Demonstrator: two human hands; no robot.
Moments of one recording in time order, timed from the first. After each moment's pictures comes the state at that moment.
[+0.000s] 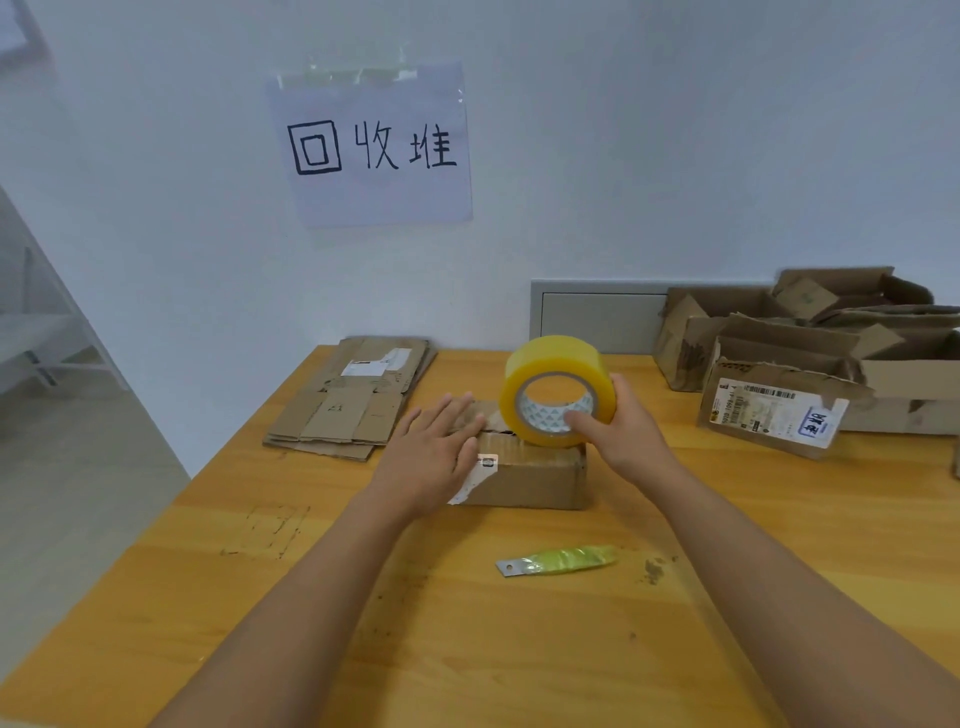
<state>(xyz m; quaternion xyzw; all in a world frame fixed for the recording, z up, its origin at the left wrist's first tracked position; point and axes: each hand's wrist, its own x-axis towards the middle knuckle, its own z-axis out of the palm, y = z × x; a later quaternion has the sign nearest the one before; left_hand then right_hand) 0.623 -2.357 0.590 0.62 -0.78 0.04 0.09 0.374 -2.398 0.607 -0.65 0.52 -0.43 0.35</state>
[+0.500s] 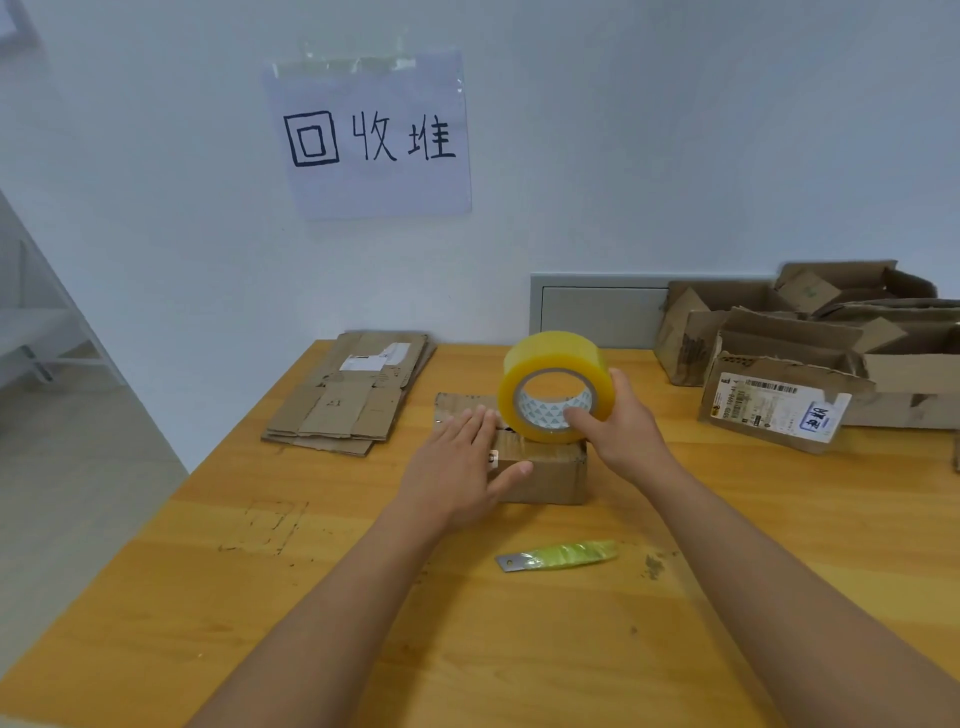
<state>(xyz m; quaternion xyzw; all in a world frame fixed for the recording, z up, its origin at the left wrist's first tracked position) 0.588 -2.346 0.585 0.64 -0.77 0.00 0.06 0.378 -2.395 0.606 -0.66 0.54 -0.42 0.31</state>
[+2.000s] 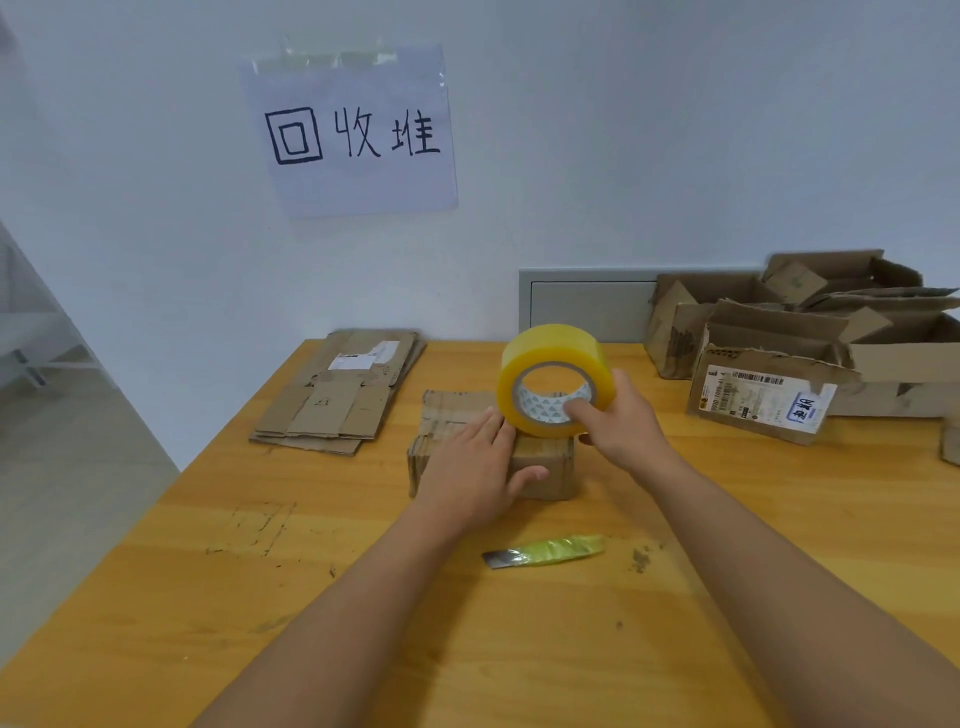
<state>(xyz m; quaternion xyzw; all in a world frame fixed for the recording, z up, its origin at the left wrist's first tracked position) 0.558 -2.351 0.582 0.60 -0.79 0.06 0.08 0.368 -2.400 0.606 -0.61 0.57 -0.43 0.36</state>
